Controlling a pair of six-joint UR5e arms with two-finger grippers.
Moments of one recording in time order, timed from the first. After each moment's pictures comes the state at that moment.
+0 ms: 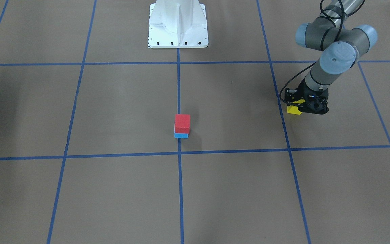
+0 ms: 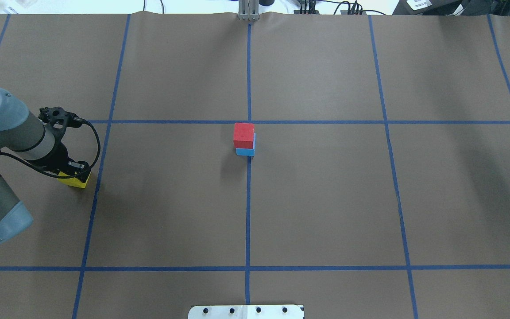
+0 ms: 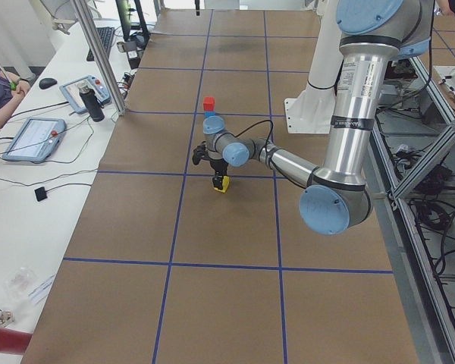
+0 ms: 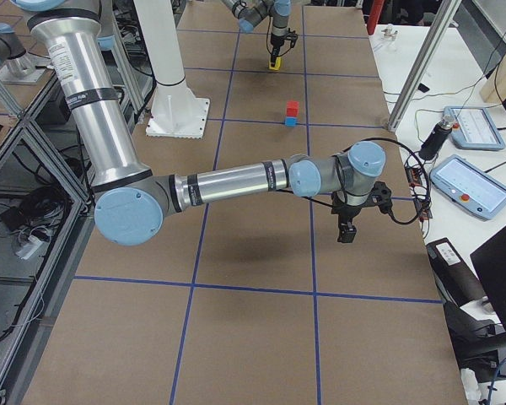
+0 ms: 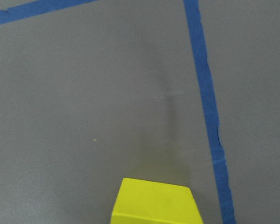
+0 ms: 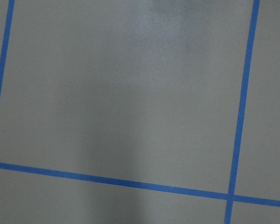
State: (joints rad) left arm -0.77 -1.72 -1.74 -1.78 -2.10 -0.71; right arm 1.43 -1.26 1.47 -1.59 2.35 0.12
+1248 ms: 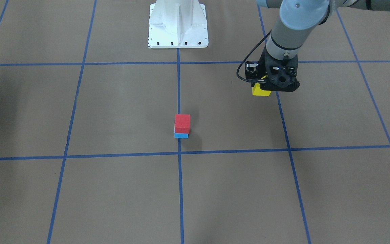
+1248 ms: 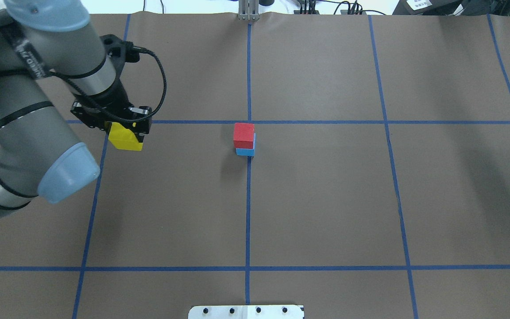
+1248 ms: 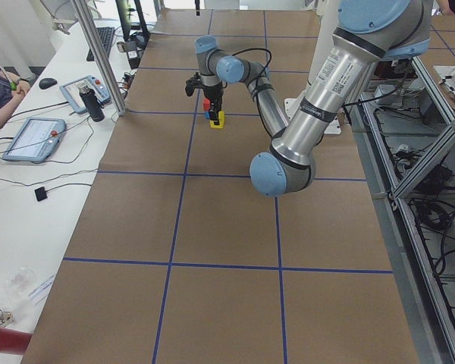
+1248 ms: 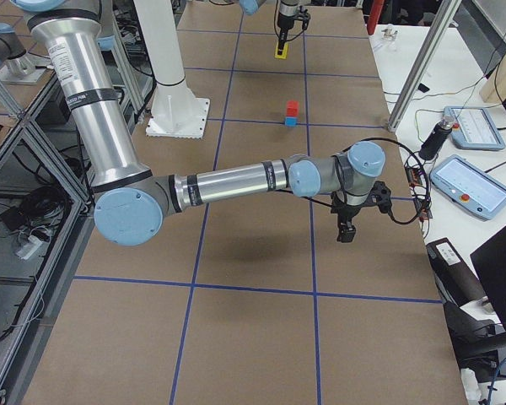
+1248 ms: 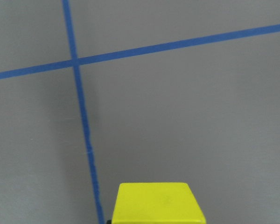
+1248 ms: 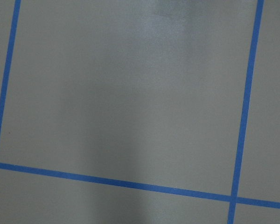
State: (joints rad) left arm -0.81 -2.23 -1.91 -1.09 -2.16 -0.81; right arm 1.43 -1.26 1.47 -1.59 2.36 0.11
